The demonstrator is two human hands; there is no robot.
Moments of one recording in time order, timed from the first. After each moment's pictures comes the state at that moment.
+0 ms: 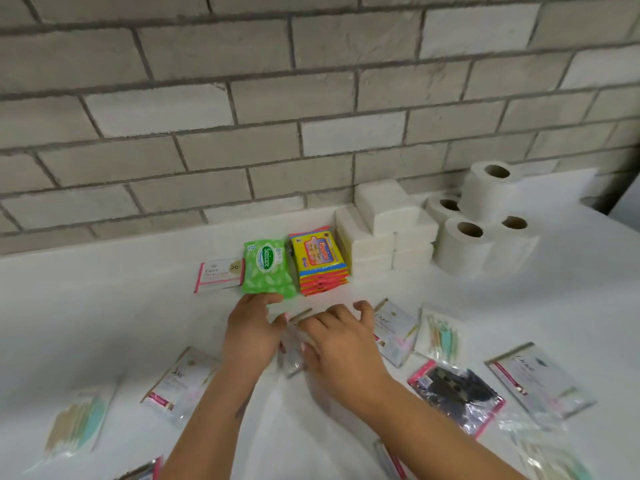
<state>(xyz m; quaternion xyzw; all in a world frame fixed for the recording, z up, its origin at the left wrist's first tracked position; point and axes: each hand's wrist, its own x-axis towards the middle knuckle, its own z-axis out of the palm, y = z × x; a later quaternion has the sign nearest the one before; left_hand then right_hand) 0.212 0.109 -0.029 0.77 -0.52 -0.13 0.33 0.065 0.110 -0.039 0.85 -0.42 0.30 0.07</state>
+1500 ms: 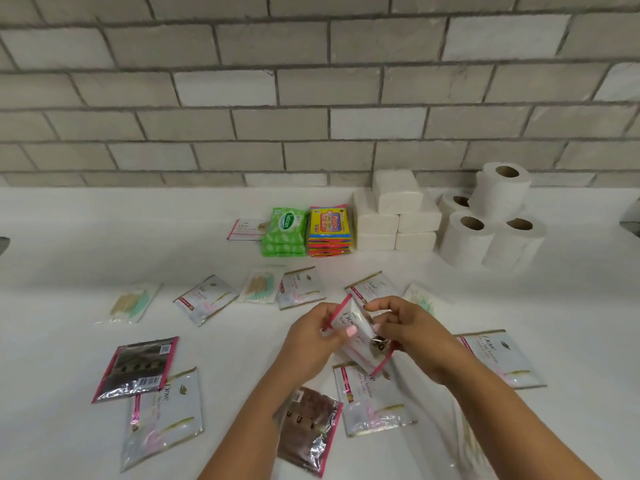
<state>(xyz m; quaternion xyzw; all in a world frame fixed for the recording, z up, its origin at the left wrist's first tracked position) 0.077 0.203 -0.049 0.67 -0.49 -0.35 0.43 -0.087 0.135 -0.019 0.62 -0.41 0.22 -0.63</state>
